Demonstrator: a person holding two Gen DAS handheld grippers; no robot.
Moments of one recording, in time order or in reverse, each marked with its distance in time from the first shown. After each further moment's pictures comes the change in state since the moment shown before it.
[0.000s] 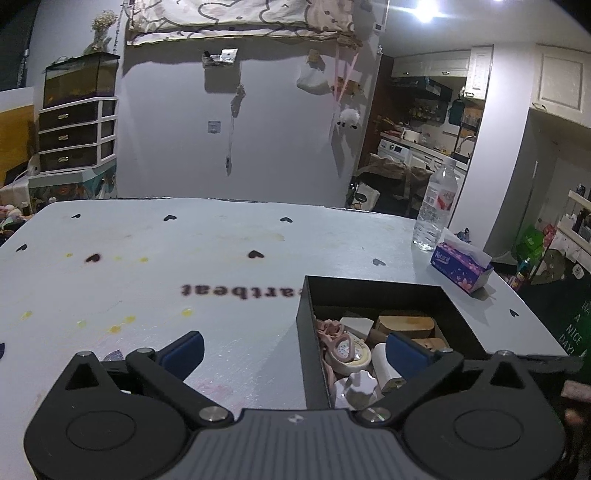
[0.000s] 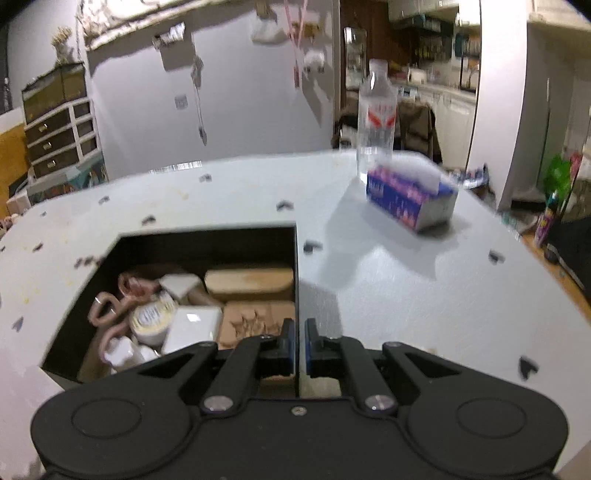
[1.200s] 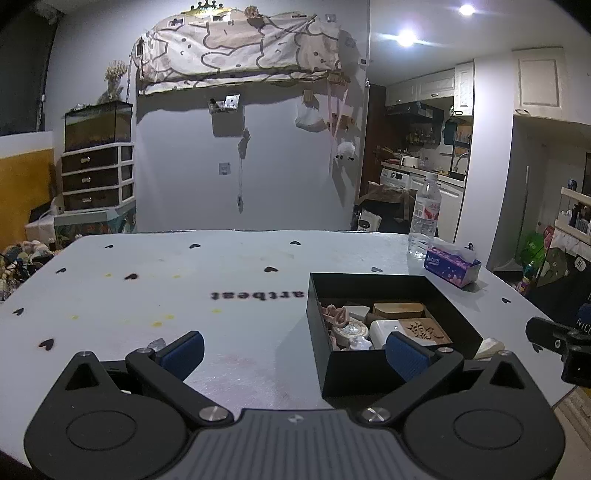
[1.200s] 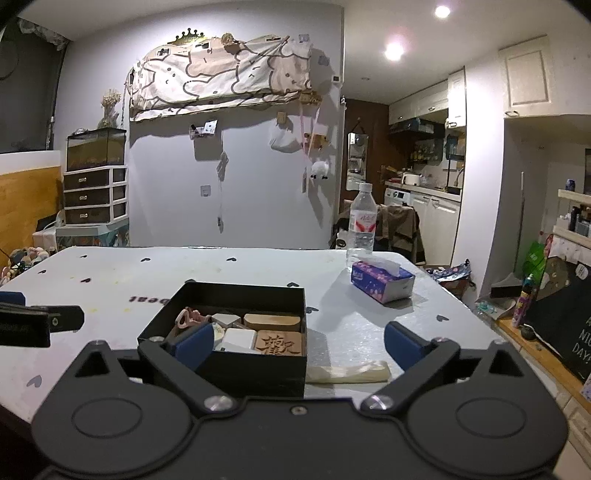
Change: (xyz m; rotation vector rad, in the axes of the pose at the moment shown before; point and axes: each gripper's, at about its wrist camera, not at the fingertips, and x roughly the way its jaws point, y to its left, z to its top) left arm -0.085 -0.012 -0.057 0.079 -0.140 0.054; right arm -0.157 0.018 -0.072 -0.071 -0.320 -0.034
